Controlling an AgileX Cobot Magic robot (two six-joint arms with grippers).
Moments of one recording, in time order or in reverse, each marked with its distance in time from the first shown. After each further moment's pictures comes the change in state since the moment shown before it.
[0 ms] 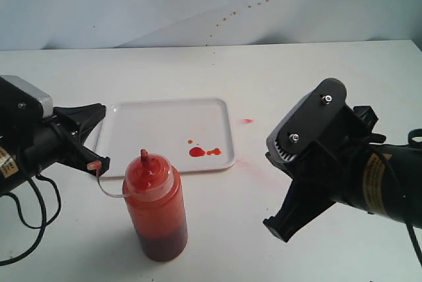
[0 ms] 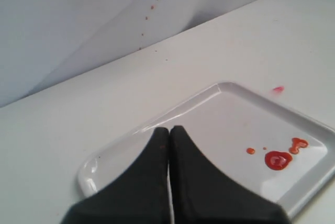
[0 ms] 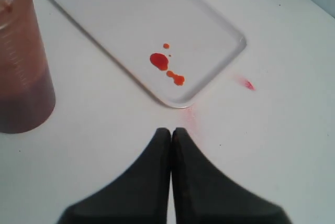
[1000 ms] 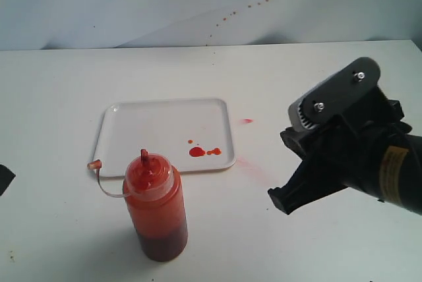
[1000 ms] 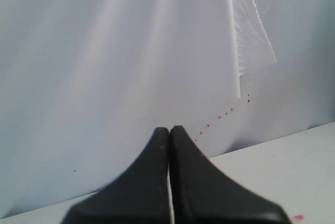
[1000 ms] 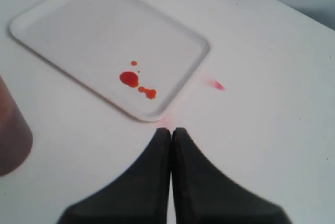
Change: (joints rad) left arm 0.000 -0.723 0.276 -0.168 0.025 -0.034; right arm 0.000 -0.056 0.001 -0.200 0.078 0.350
